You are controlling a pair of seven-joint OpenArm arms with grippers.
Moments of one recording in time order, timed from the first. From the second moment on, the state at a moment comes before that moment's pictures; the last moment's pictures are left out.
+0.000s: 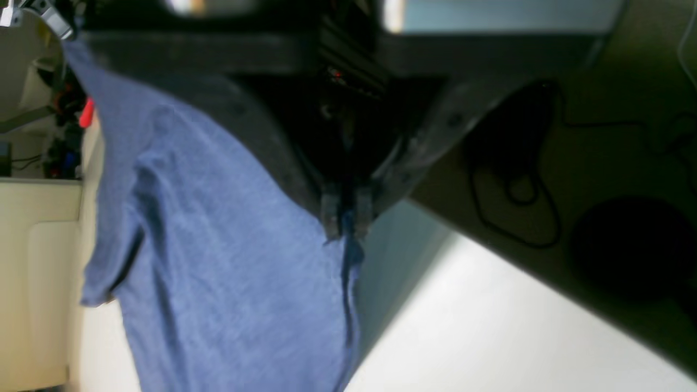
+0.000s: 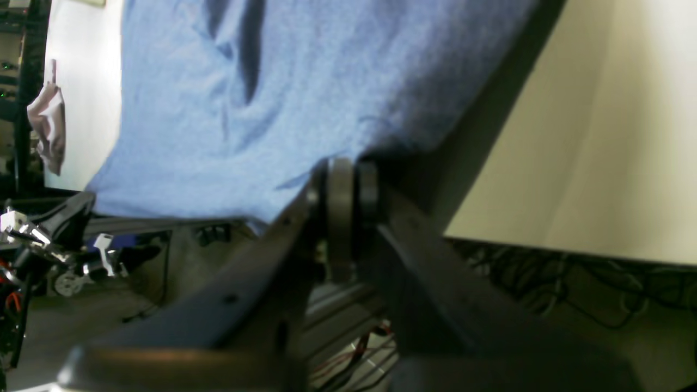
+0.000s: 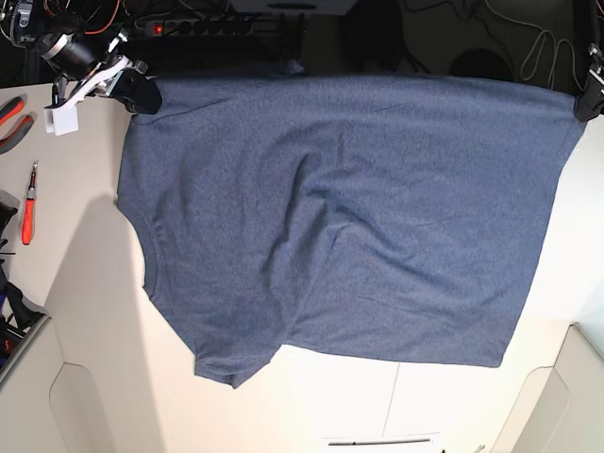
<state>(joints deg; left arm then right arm) 25.4 -24.8 -52.7 60.4 -71.2 -38.5 51.3 -31.6 4.2 29.1 104.4 54.9 29.2 -63.4</state>
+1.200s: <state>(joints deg) 5.0 -25.1 -38.0 61.0 -41.1 -37.4 29.0 -7.5 4.3 14.9 86.4 24.5 19.6 -40.4</state>
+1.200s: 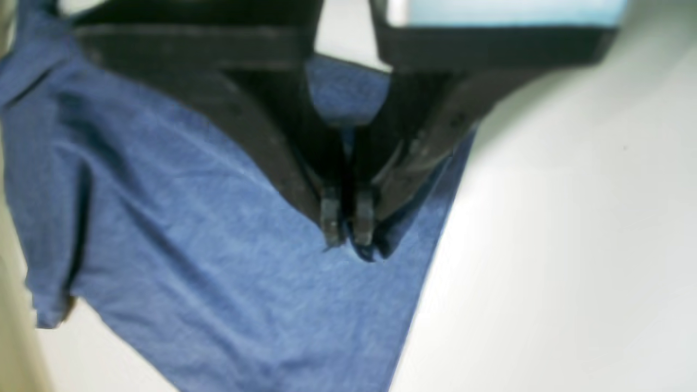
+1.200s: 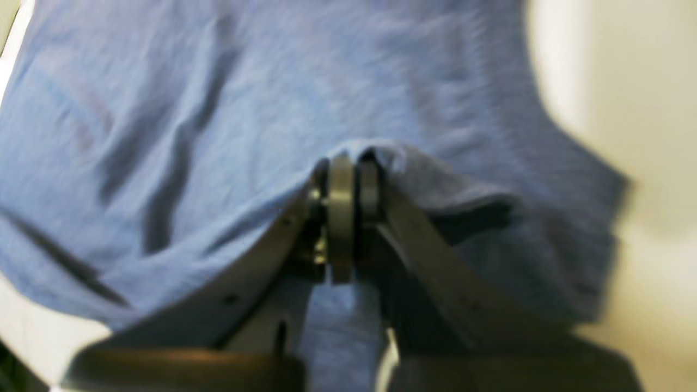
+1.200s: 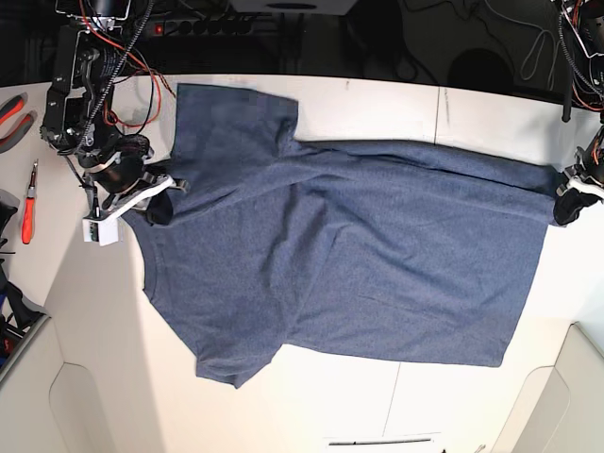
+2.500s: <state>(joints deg) 0.5 -24.9 -29.7 61.0 -28.1 -36.6 24.1 -1.9 4.2 17.5 75.8 21.3 19.2 -35.1</state>
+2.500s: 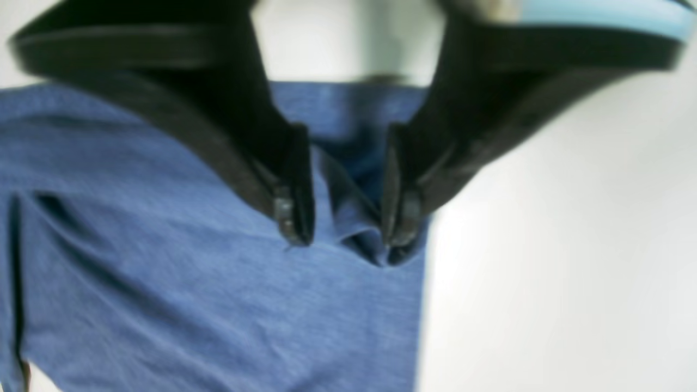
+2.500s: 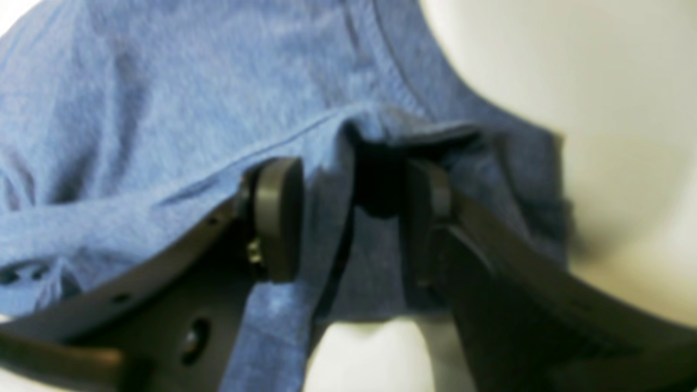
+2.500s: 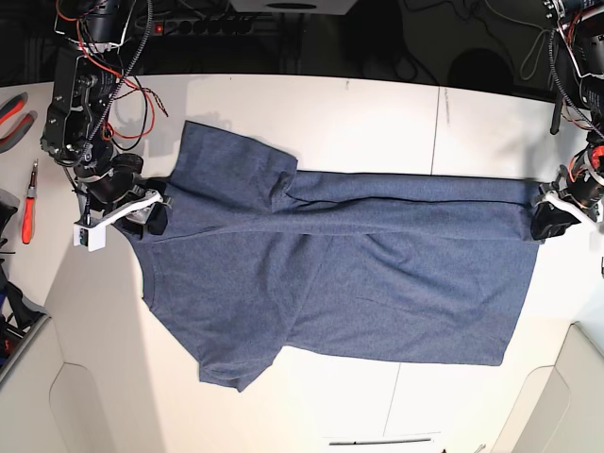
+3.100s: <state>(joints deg) 0.6 -24.9 -37.4 61.0 -28.0 -34.2 24.4 -3.1 4.2 17.6 93.0 20.2 19.2 -38.9</state>
